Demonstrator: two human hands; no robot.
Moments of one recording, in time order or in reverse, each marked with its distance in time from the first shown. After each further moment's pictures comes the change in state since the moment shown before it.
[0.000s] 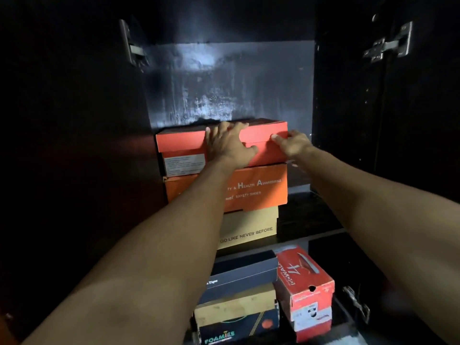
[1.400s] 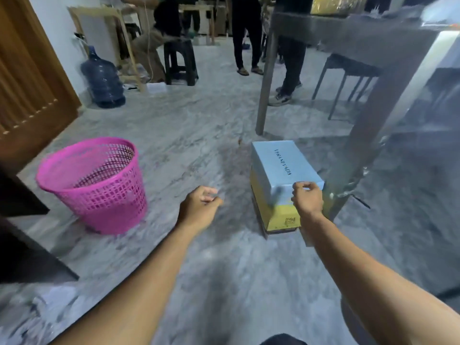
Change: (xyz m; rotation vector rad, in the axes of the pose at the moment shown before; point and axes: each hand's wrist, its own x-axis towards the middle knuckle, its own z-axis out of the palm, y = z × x) left_hand -0.635 0.506 0.079 -1.019 -1.453 0.440; right_hand -0.810 0.409 -0.493 0.034 1.532 0.909
